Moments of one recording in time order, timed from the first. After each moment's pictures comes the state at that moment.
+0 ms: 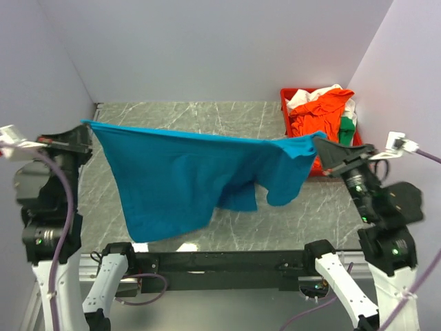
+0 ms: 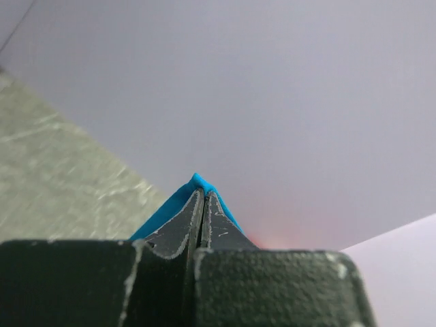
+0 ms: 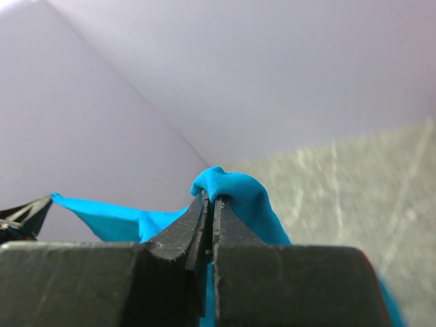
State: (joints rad) left arm 0.07 0.66 1.27 -0.53 -0.14 -0.87; right arm 0.23 0.55 1.14 -0.41 -0.09 0.70
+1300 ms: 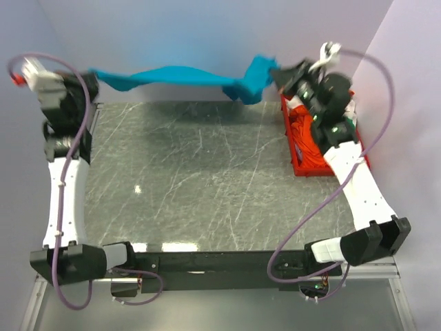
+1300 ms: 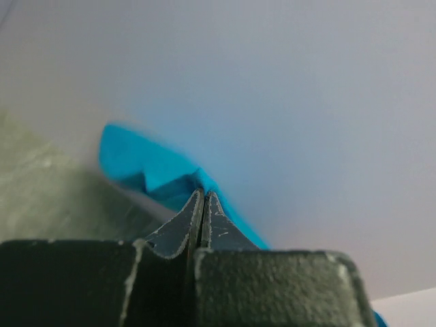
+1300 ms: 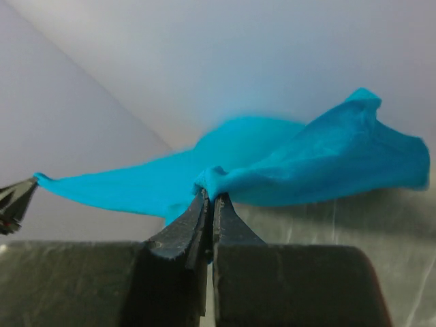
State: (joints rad) left arm 0.16 1.24 1.47 -0.08 -0.05 -0.84; right arm 0.23 1.37 1.56 -0.01 -0.21 0.61
